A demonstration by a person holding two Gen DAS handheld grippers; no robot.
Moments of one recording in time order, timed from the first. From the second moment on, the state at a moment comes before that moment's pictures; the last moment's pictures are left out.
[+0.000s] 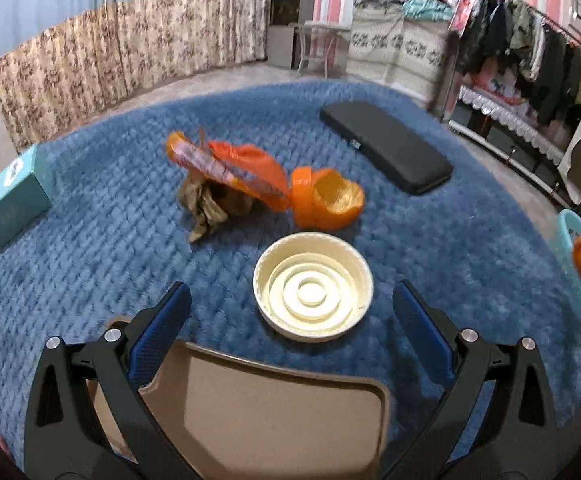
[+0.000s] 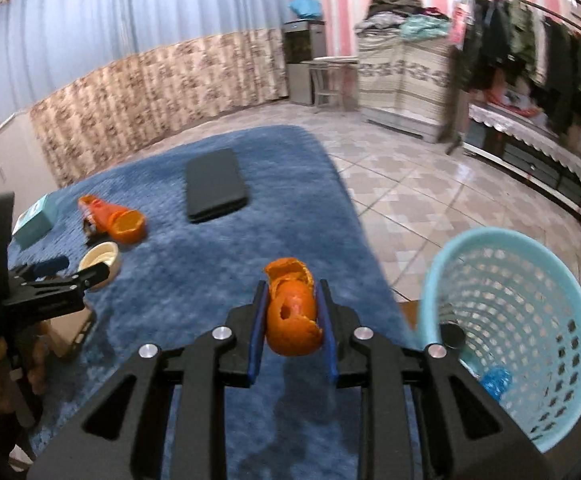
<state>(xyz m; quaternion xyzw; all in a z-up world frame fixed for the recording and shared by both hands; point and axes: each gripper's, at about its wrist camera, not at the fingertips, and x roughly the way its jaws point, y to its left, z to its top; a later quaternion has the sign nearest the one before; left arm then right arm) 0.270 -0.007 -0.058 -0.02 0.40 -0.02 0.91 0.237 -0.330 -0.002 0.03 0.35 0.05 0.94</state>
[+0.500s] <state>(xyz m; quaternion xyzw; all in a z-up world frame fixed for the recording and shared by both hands) 0.287 -0.020 -0.068 -0.01 0.43 -0.02 0.90 0.230 -0.384 -0.005 0.07 0.33 0.00 0.94</state>
